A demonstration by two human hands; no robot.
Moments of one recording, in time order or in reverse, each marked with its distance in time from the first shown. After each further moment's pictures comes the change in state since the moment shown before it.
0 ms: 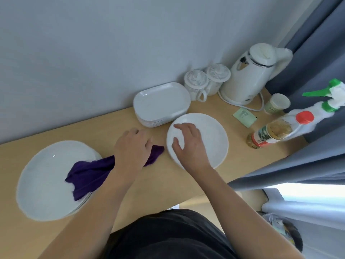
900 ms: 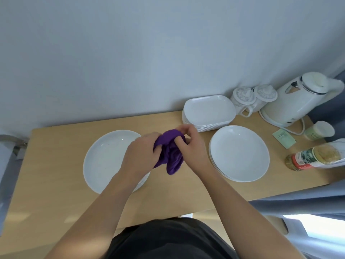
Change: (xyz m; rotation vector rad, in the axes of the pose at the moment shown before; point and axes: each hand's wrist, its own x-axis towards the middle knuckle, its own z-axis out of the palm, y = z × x) left_hand -0.053 -0.101 -0.081 -0.381 -0.032 -0.049; right_hand 0.002 -0.136 0.055 0.649 -0.247 0.198
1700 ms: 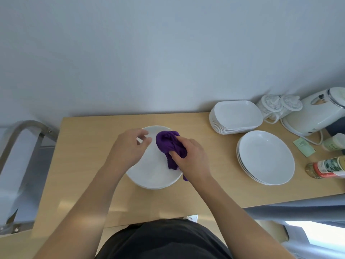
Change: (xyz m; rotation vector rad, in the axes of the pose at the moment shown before) left_hand -0.029 -0.115 -0.091 -0.191 0.010 -0.320; right_hand -0.025 0.005 0.114 -0.737 -0.001 -0.116
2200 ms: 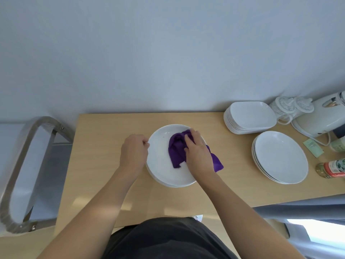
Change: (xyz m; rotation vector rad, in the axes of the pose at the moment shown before) left_hand 0.017 -0.077 -0.002 0.060 0.130 -0.069; right_hand 0.017 -0.021 0.060 -0.333 -0.064 -0.048
